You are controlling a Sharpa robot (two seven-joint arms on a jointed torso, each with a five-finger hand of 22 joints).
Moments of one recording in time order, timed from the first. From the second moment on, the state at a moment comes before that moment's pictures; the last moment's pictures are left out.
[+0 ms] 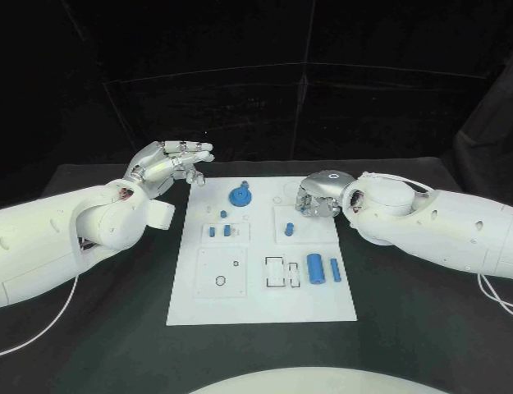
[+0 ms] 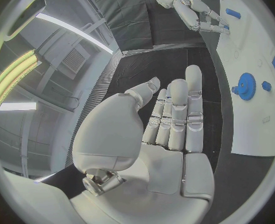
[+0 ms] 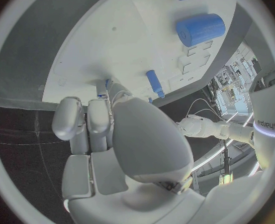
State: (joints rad) left arm 1.25 -0.78 -0.12 1.37 0.01 -0.14 0.44; left_hand 1.26 -0.08 0.47 -0.07 0.05 0.97 0.18 0.14 0.07 1.03 0.11 0.33 0.08 1.20 0.03 1.01 0.55 0.17 1.19 0.12 0.61 0.69; right arm 1.13 -0.77 0.00 1.41 -1.74 -0.14 -0.14; right_hand 1.68 -0.01 0.20 0.18 0.08 1.12 0.14 0.07 0.07 1.21 0.07 0.14 0.06 1.47 -0.01 1.18 1.09 0.10 1.32 0.09 1.33 1.18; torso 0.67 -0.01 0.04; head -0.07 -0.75
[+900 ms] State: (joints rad) left arm 1.25 -0.79 -0.12 1.36 0.01 -0.14 0.44; left_hand 1.26 -0.08 0.47 -0.07 0.05 0.97 0.19 0.14 0.07 1.03 0.11 0.33 0.08 1.19 0.03 1.01 0.55 0.17 1.19 0.12 0.60 0.68; right arm 1.13 -0.88 0.00 1.55 -1.74 -0.26 -0.16; right_hand 1.53 -0.10 0.46 0.07 0.08 1.13 0.14 0.07 0.07 1.23 0.07 0.11 0.07 1.47 -0.01 1.20 1.08 0.10 1.33 0.10 1.36 1.21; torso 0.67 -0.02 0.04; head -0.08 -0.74
